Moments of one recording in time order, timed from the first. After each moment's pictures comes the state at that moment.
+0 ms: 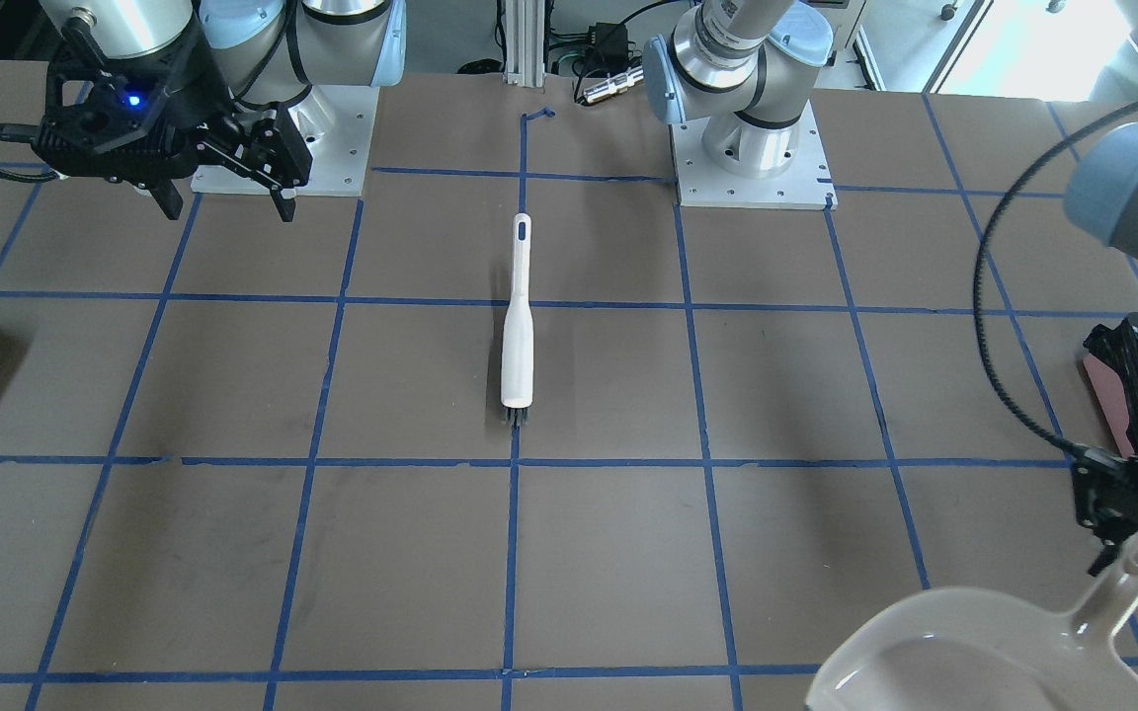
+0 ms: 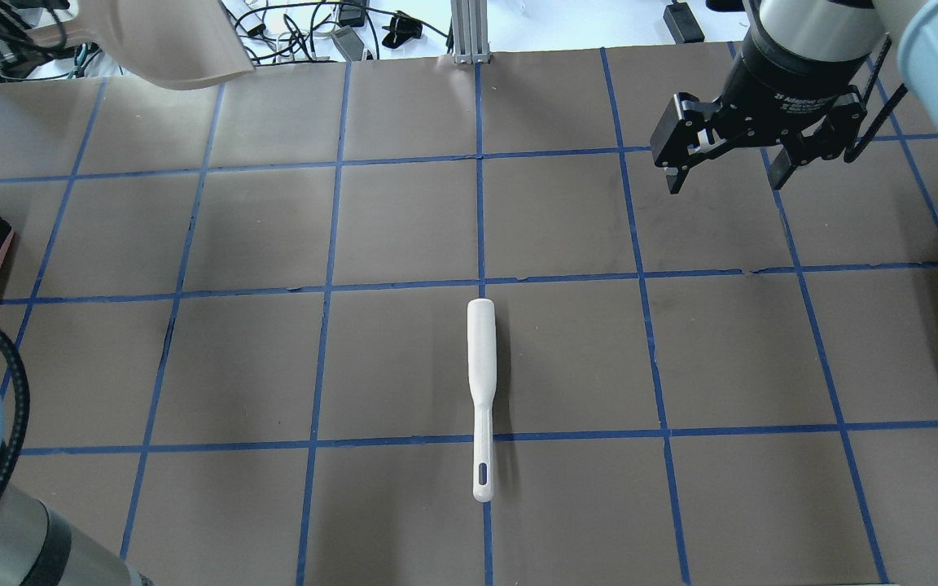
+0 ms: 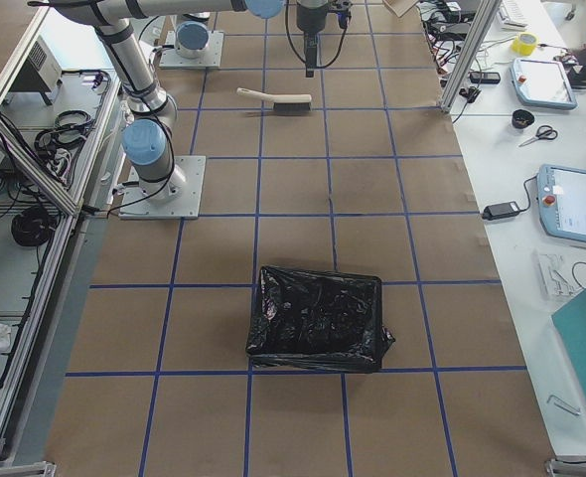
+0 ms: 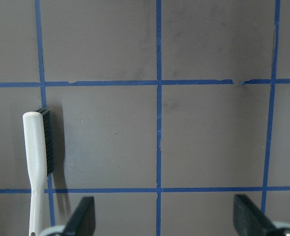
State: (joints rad) left arm -1.30 -1.98 -1.33 -1.06 1.58 1.10; right arm 1.59 -1.62 1.55 -1.51 -1.57 0.02
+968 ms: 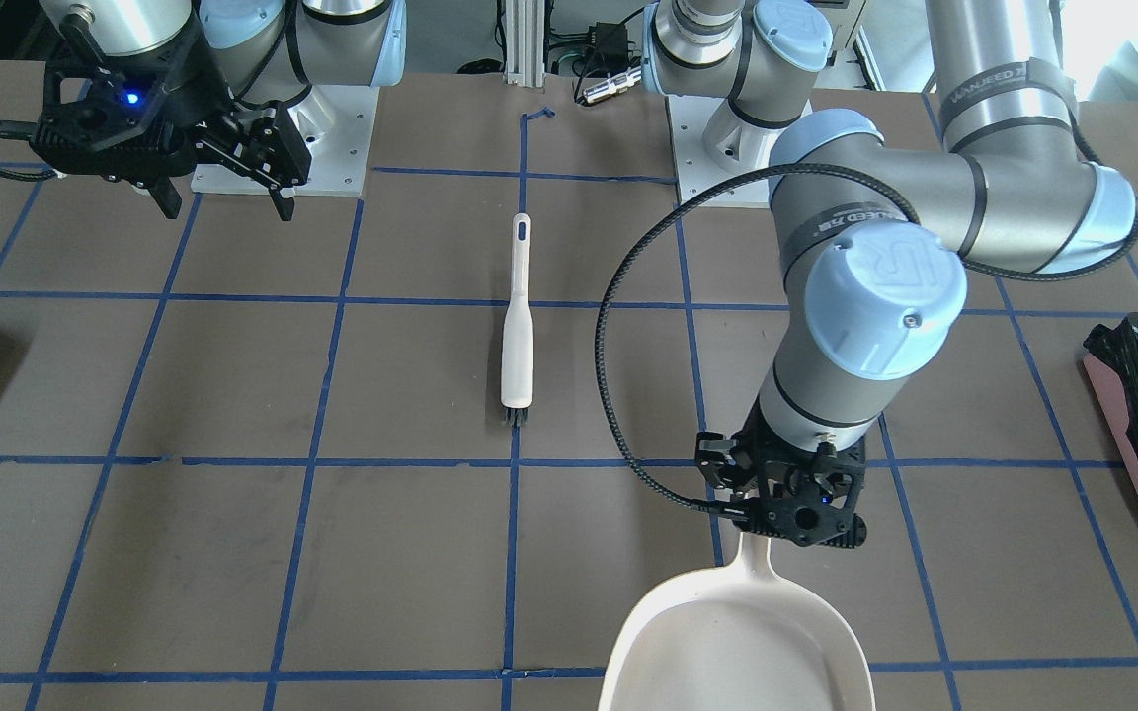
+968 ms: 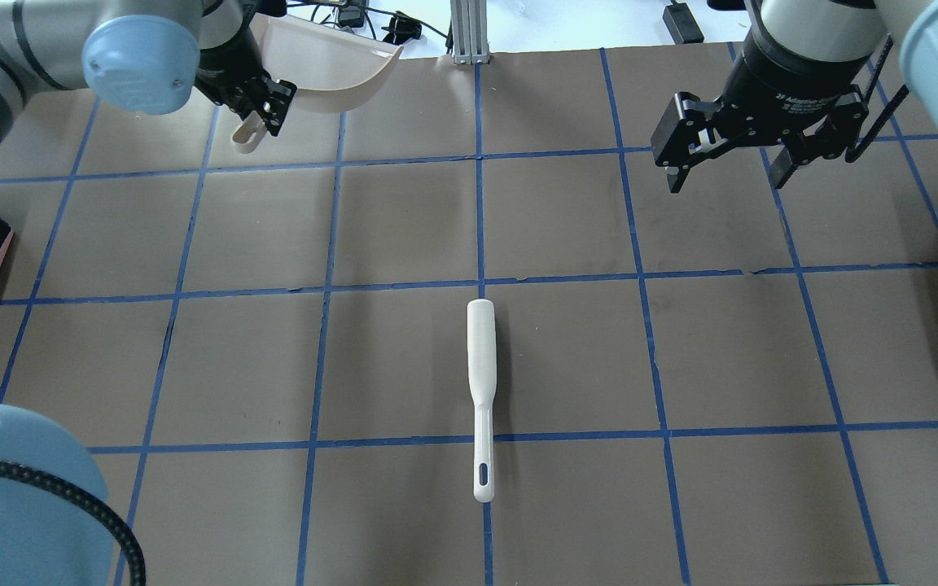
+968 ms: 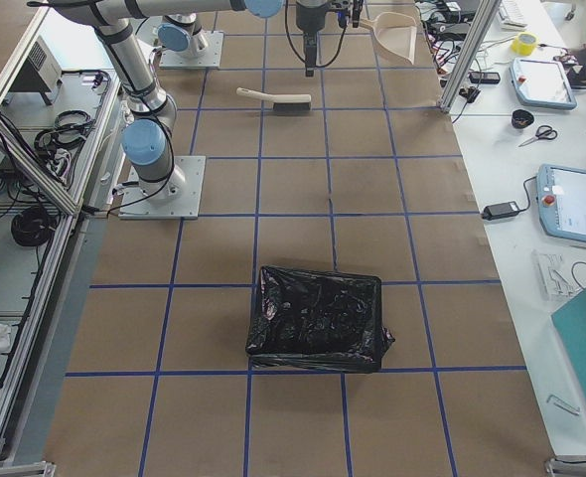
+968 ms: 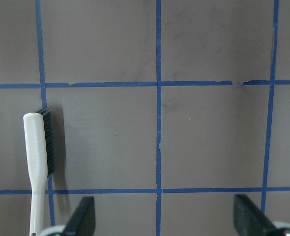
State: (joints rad) left arm -1.66 -2.01 -1.36 -1.32 1.64 0.08; right arm 1.59 -1.62 1.55 -1.51 -1.57 0.02
